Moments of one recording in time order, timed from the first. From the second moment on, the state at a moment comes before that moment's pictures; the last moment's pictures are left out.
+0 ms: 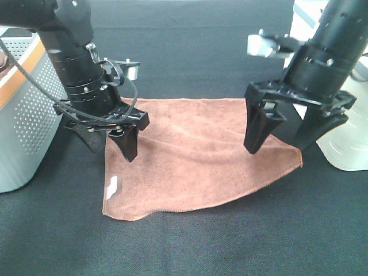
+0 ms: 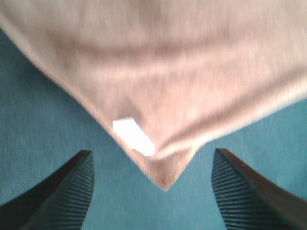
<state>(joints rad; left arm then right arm) -0.47 2.02 -1.47 -0.22 1.06 0.05 0.34 1.70 -1.23 0.34 1.17 -0.11</state>
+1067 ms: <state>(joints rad) -0.57 2.22 -1.47 -0.11 1.04 0.03 0.34 1.54 -1.23 0.36 1.16 -0.08</state>
